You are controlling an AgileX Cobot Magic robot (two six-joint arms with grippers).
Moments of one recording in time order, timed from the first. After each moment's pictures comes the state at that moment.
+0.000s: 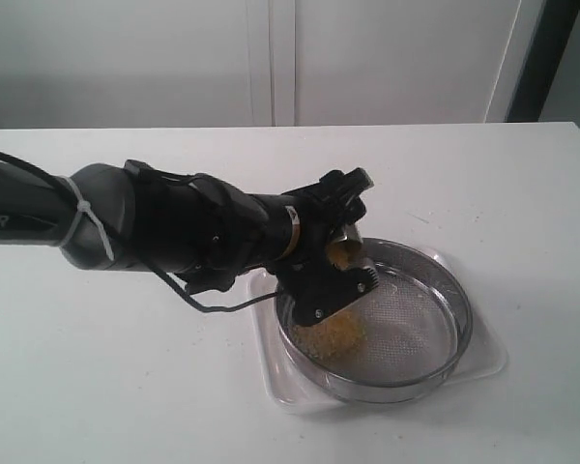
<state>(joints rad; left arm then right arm) -0.90 1.91 -1.21 1.66 0.25 0.35 0.14 0.01 -0.01 0.02 0.36 0.11</state>
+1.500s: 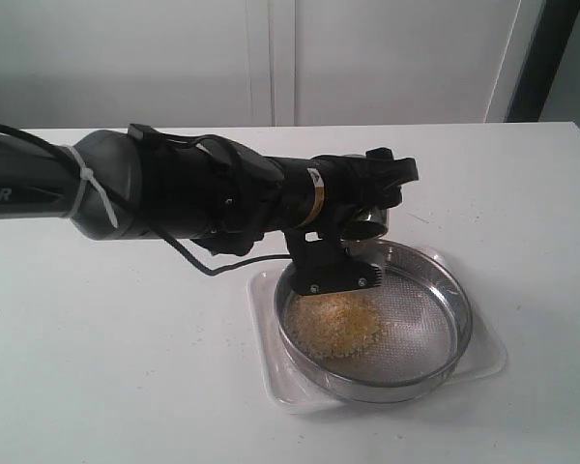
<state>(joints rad) -0.90 1.91 -1.33 1.66 0.17 0.76 0.14 0.01 -0.01 0.02 0.36 0.11</state>
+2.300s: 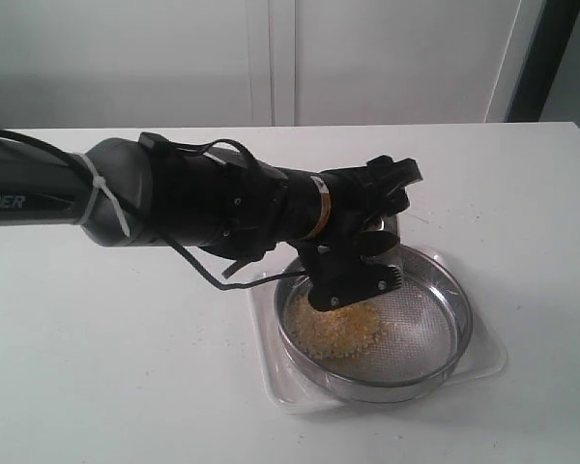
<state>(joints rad) -0.92 1.92 -1.33 1.47 0.13 0.76 0.14 0.01 -0.01 0.02 0.36 0.11</state>
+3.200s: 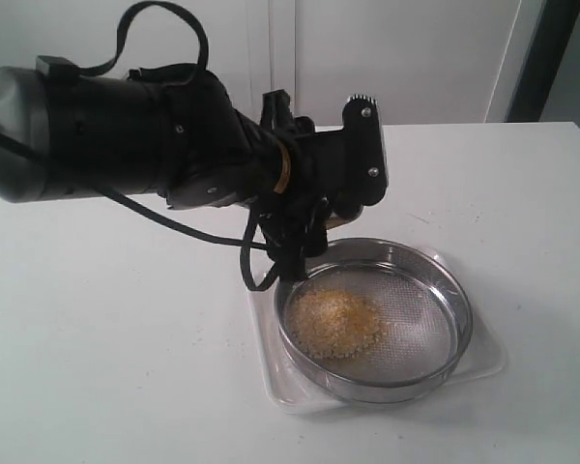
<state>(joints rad) -0.92 1.76 -1.33 0.59 0.46 0.30 0.14 0.01 -0.01 0.02 0.36 0.11</state>
